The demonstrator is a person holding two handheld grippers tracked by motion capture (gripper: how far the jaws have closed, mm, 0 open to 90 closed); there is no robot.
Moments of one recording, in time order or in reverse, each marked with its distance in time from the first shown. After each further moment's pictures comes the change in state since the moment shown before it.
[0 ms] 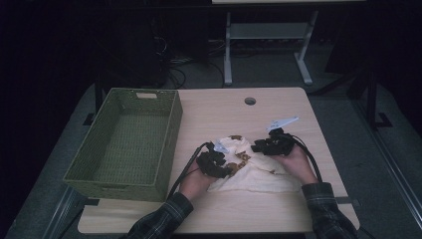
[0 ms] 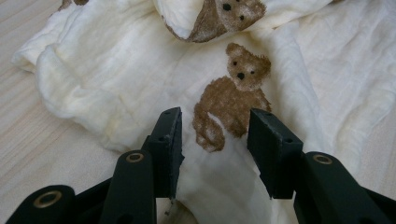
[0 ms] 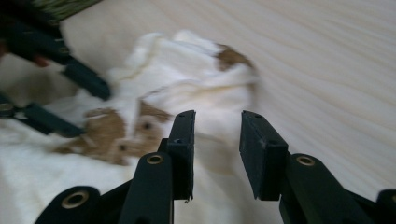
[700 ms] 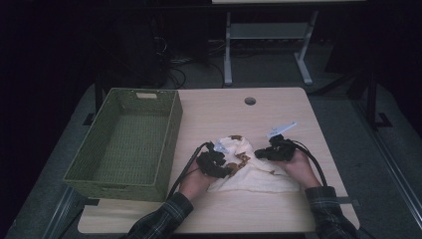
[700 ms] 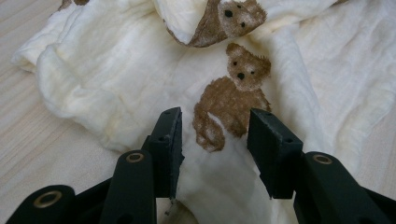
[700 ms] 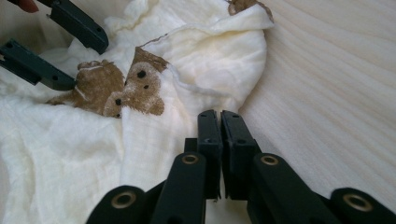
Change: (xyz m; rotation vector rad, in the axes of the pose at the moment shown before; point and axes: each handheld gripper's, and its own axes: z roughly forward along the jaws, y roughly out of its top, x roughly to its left) left arm 0.000 0.000 0.000 0.000 0.000 0.001; right arm -0.001 -0.019 0.009 0.086 0.033 -0.042
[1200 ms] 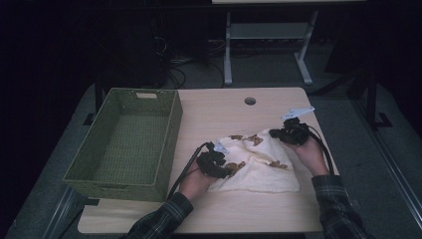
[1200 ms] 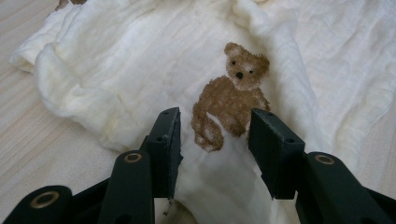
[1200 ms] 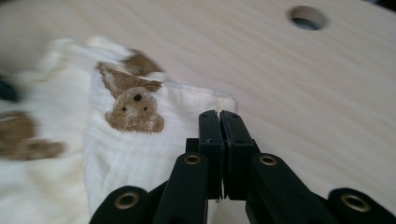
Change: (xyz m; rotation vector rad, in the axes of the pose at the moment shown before) left arm -0.001 0.000 0.000 -0.006 -0.005 0.001; right arm -0.034 0.023 -0.047 -0.085 -0.258 0.039
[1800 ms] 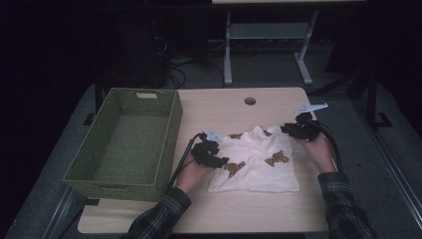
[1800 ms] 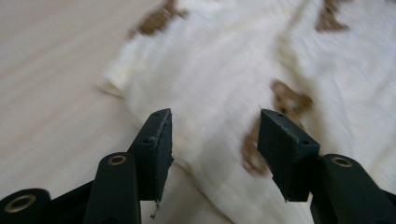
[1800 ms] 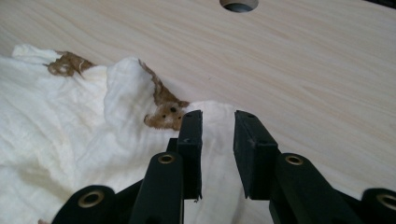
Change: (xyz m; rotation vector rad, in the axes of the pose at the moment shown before) left arm 0.030 0.015 -0.015 -0.062 0.081 -0.095; right arm -0.035 -0.015 -0.005 -0.004 -0.077 0.133
